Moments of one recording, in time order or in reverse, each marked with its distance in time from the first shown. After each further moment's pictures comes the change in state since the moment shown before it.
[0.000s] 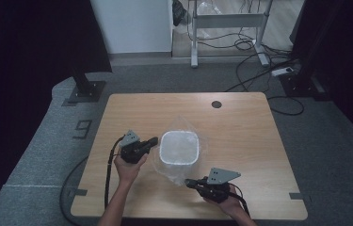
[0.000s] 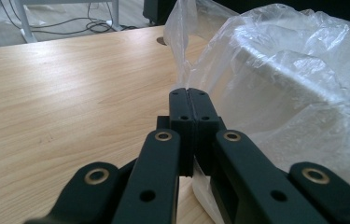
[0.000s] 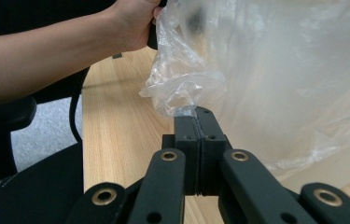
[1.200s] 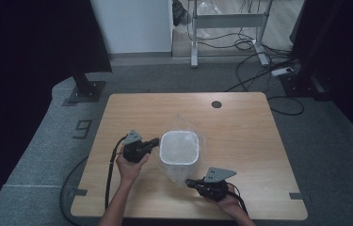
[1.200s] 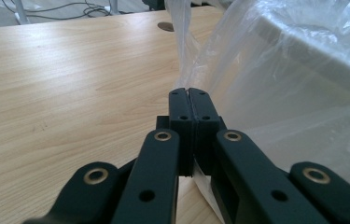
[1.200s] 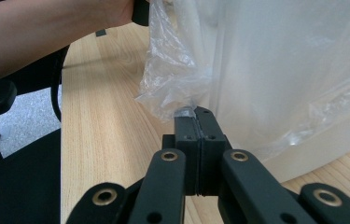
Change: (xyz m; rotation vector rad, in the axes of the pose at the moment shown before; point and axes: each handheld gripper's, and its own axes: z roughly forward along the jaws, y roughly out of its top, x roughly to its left) left arm 0.004 -0.004 0.011 0.049 -0.004 -0.016; right arm -0.009 -0.014 0.011 0.078 -0.035 0.028
